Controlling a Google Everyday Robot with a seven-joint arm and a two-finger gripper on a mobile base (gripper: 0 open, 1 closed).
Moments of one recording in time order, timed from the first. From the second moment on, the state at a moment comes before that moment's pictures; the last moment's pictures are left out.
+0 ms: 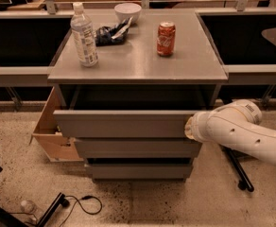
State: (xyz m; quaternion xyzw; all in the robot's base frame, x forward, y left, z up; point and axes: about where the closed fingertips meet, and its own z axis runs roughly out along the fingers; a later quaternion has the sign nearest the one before) arm 0.606 -0.198 0.647 -0.67 0.67 -0.16 0.27
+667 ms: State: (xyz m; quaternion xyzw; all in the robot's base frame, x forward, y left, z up) arm 0.606 -0.198 0.647 -0.67 0.67 -0.16 0.27
